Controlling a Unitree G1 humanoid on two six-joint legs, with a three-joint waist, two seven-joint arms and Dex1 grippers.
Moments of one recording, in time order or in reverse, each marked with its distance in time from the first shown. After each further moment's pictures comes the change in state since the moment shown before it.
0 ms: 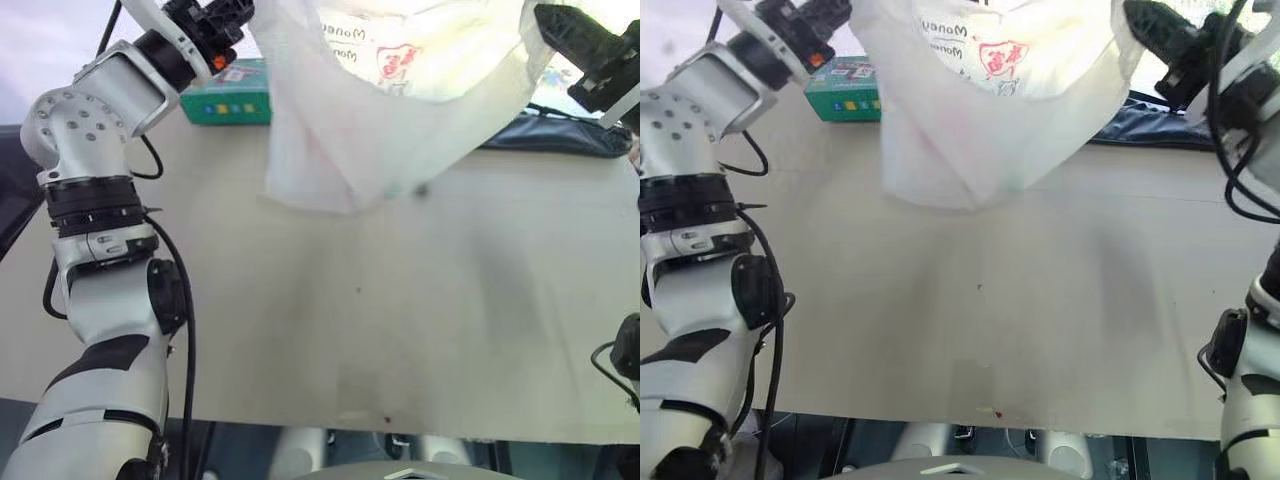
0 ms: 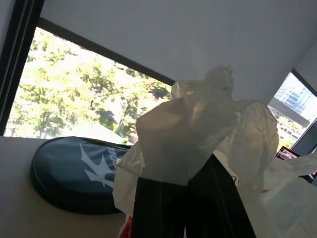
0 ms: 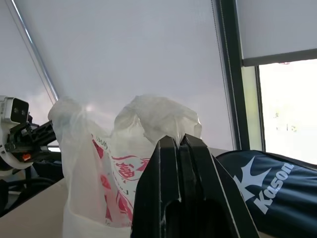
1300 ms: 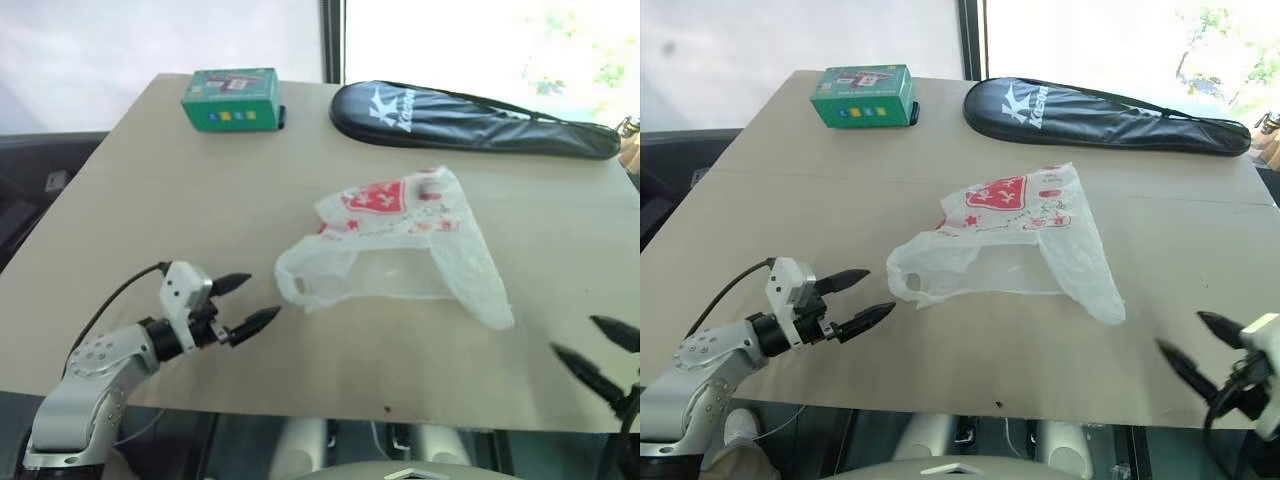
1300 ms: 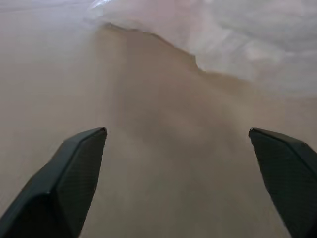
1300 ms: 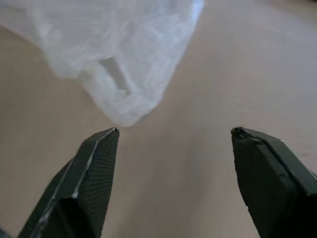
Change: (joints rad) left arm 1.413 0.123 0.012 -0.725 0.338 -0.484 -0.462; right arm 1.665 0.095 -0.451 -0.571 -0.547 -0.480 0.609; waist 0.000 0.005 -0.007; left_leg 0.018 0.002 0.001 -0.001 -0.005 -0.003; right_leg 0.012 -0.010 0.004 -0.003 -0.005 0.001
